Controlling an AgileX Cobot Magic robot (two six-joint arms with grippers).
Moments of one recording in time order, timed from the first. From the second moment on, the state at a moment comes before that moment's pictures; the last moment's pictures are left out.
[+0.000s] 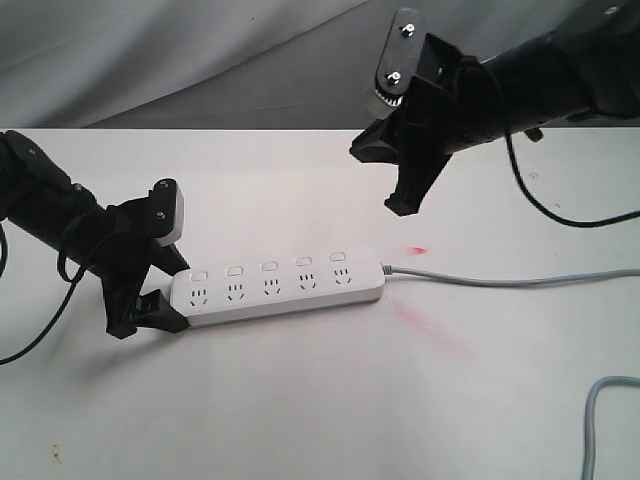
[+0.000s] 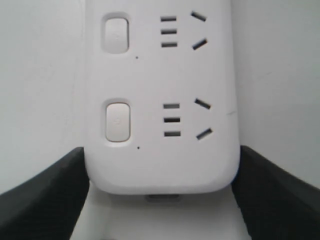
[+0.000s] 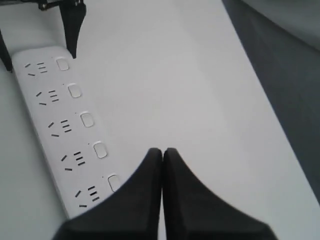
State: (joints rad) left arm 0.02 2.04 -1.13 -0.74 0.76 1.87; right arm 0.20 1.71 -1.23 0.92 0.57 -1.68
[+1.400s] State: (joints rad) left arm 0.02 2.04 -1.13 -0.74 0.76 1.87; right arm 0.00 0.40 -0.39 1.17 0.23 -1.69
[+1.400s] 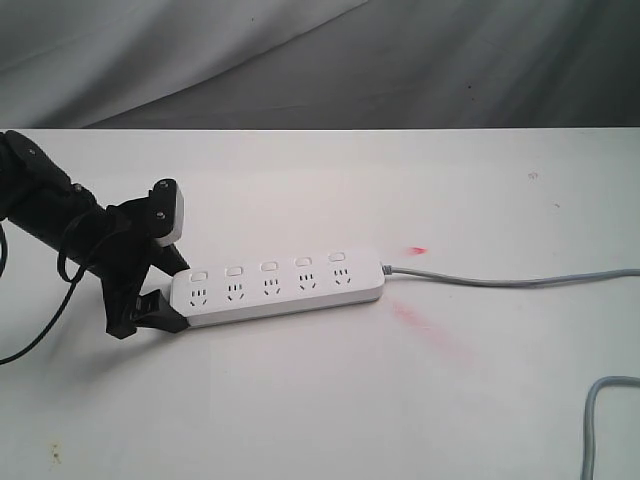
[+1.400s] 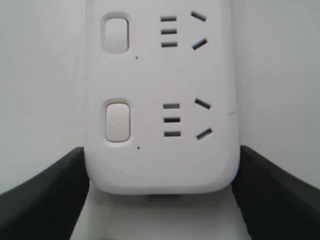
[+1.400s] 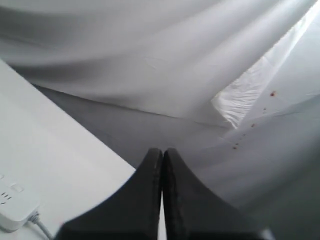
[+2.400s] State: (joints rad) left arm 0.02 2.04 -1.13 -0.74 0.76 1.87; right arm -0.14 0.29 -0.31 0.15 0.19 -0.43
